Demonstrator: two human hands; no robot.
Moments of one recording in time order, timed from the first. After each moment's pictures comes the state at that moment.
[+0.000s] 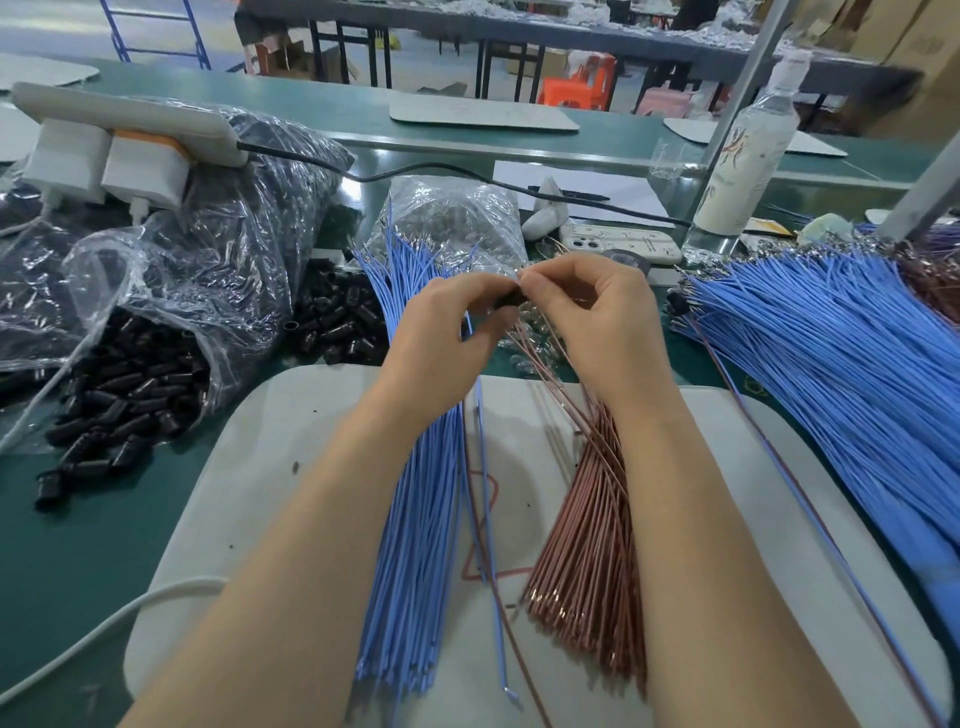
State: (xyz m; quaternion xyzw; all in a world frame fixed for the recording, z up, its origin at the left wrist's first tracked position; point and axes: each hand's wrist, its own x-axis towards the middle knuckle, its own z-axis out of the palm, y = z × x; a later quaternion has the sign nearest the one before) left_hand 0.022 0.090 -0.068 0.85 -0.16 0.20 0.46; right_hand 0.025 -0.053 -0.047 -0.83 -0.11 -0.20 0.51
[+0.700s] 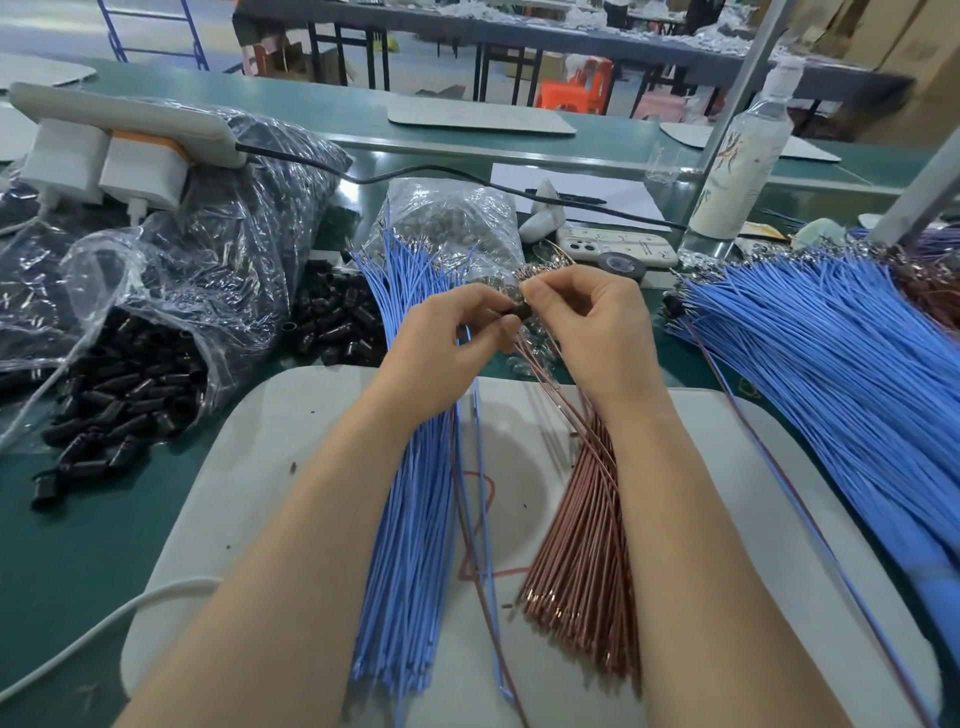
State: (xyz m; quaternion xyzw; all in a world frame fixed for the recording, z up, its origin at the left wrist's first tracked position) left_hand 0.026 0.091 -0.072 0.83 -0.17 0.11 0.52; right_hand 0.034 -0.054 -0.056 -0.82 -0.09 -0.20 0.53
